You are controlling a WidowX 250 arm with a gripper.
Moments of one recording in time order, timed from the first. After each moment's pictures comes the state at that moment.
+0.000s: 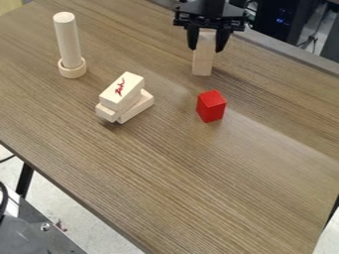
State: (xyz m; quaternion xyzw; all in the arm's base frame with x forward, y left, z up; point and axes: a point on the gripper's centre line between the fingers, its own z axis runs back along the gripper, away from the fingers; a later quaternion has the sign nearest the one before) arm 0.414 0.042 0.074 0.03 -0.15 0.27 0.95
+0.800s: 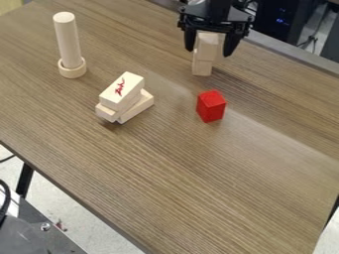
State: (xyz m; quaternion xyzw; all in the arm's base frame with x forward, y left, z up) arm 0.413 0.036 0.071 0.05 -0.14 0.26 0.95
